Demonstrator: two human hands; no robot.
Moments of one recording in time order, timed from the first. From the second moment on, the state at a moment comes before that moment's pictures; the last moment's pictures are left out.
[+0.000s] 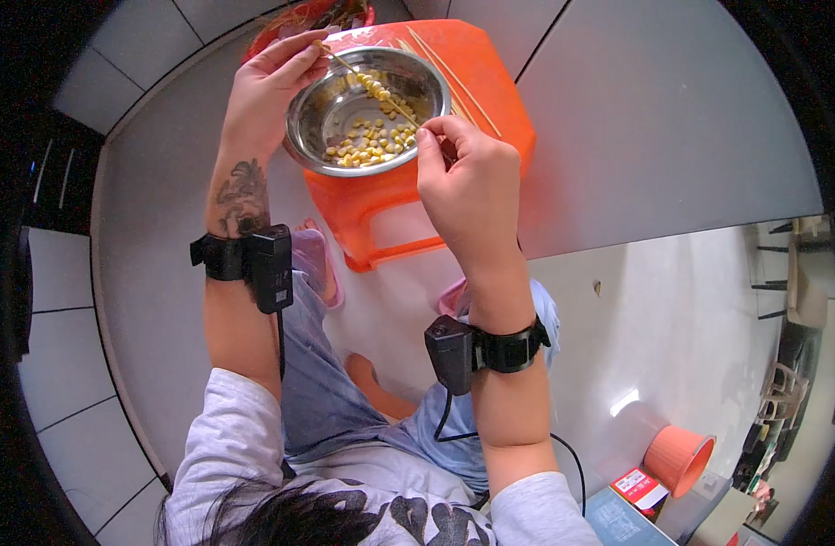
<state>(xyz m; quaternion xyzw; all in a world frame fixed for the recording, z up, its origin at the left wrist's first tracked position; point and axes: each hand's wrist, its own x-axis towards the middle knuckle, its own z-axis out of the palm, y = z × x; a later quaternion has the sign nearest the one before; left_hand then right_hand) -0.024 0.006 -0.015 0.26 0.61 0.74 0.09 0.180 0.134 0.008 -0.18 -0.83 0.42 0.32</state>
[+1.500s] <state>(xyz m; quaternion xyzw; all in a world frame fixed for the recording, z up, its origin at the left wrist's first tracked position) 0.023 0.034 -0.010 0.36 0.83 0.43 -0.05 0.176 0.136 0.002 -0.24 -0.83 0.36 0.35</state>
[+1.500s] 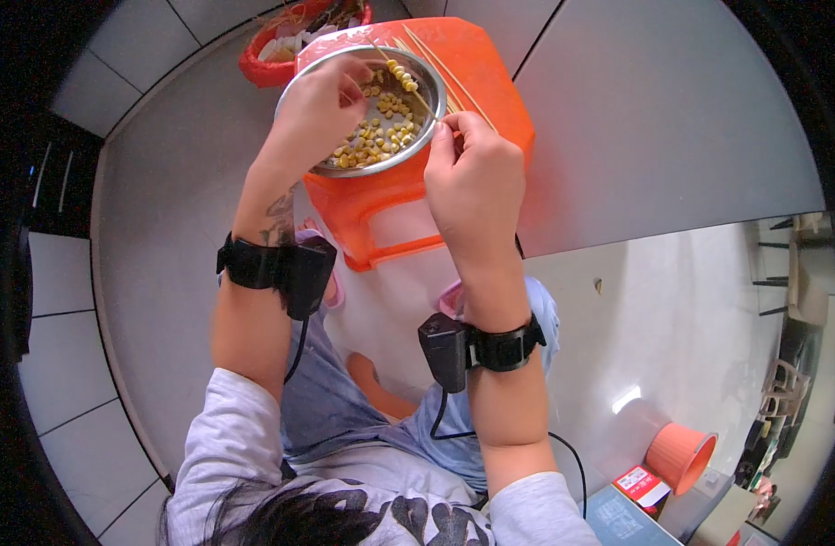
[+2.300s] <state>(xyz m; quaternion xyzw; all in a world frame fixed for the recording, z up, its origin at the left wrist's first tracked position) 0.006 0.035 -0.018 0.42 0.82 0.40 -0.05 0.186 0.143 0.008 -0.25 -0.82 0.38 0.33</state>
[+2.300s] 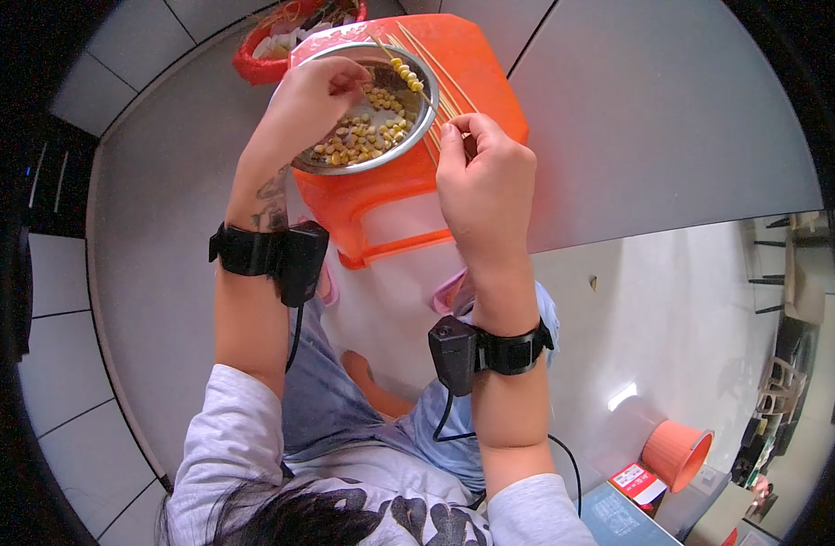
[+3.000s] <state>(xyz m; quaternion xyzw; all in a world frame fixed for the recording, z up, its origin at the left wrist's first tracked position) -0.024 -0.003 -0.008 0.31 0.70 0.64 0.00 0.180 0.132 0.008 -0.18 -0.84 0.41 0.31</state>
